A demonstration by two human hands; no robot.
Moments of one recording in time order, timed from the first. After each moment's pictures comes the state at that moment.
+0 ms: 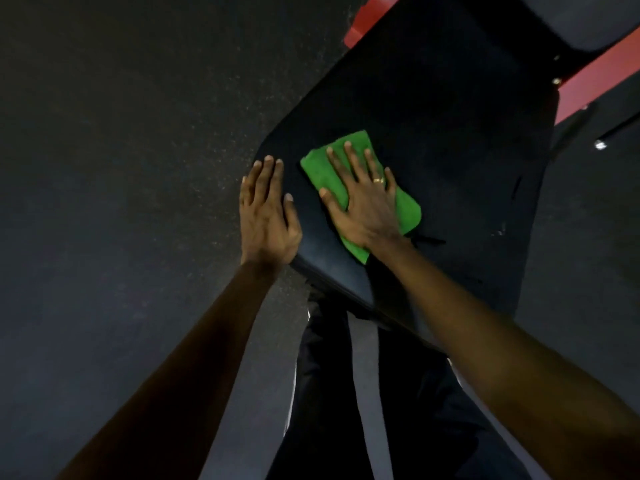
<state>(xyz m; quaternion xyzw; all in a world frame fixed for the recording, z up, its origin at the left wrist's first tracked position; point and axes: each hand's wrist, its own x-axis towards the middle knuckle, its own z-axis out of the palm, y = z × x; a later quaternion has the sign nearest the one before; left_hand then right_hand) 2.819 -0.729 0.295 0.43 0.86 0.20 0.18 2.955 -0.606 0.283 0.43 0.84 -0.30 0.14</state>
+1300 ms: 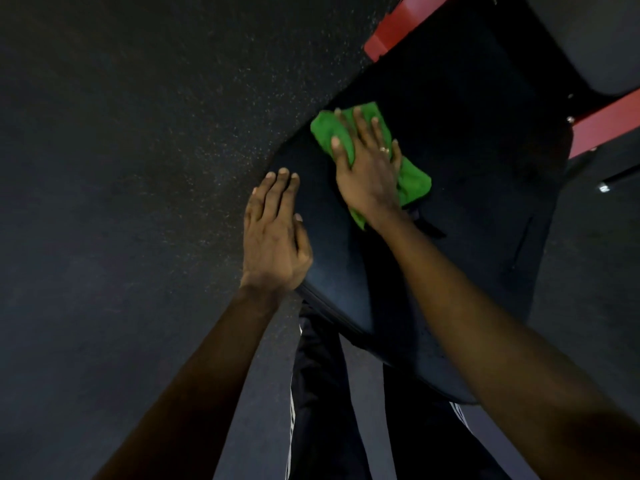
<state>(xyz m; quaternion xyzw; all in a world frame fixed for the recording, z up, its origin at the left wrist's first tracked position) 2.818 -0.727 0.301 0.41 0.87 0.19 0.20 2.882 -0.554 0.253 0.46 0.83 -0.31 0.12</state>
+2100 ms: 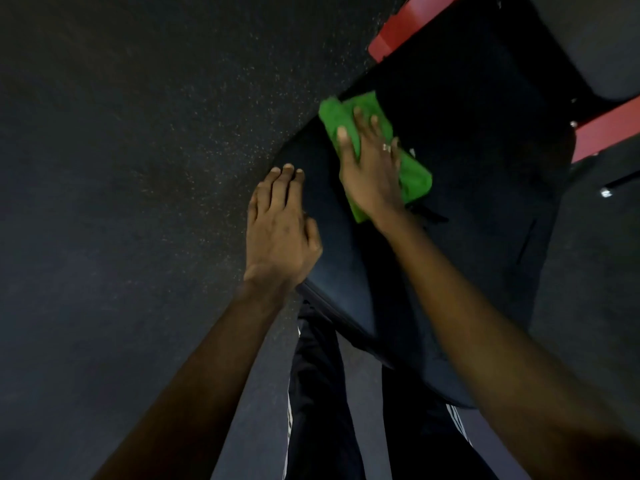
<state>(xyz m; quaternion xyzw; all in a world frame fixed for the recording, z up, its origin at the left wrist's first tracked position) 2.816 -0.711 0.314 0.40 0.88 0.10 0.21 2.881 -0.558 0.264 0.49 0.78 -0.39 0.06</state>
